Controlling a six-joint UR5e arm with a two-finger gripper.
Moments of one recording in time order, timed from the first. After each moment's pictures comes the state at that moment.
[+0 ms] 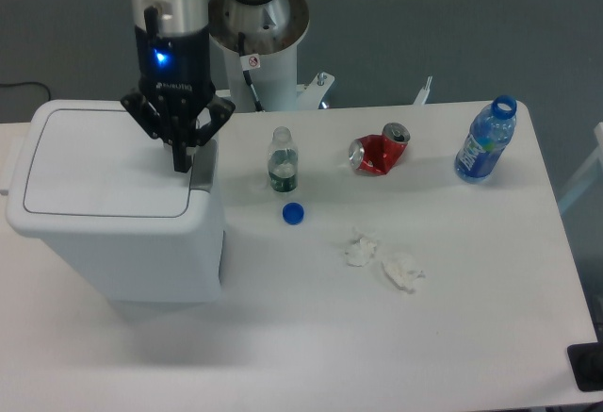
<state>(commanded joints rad) 2.25 -1.55 -1.59 -1.05 1.40 0.37</state>
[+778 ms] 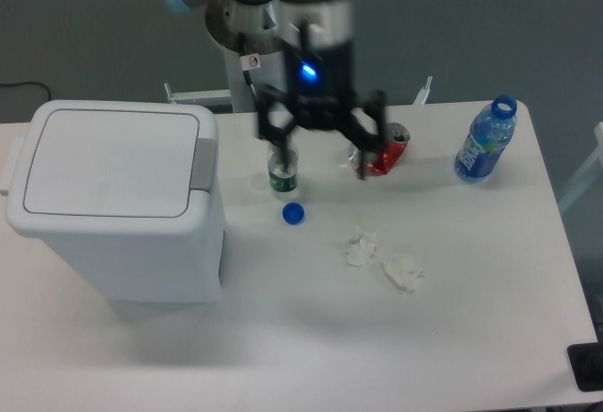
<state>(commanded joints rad) 2.55 -1.78 -1.54 -1.08 1.53 0.94</state>
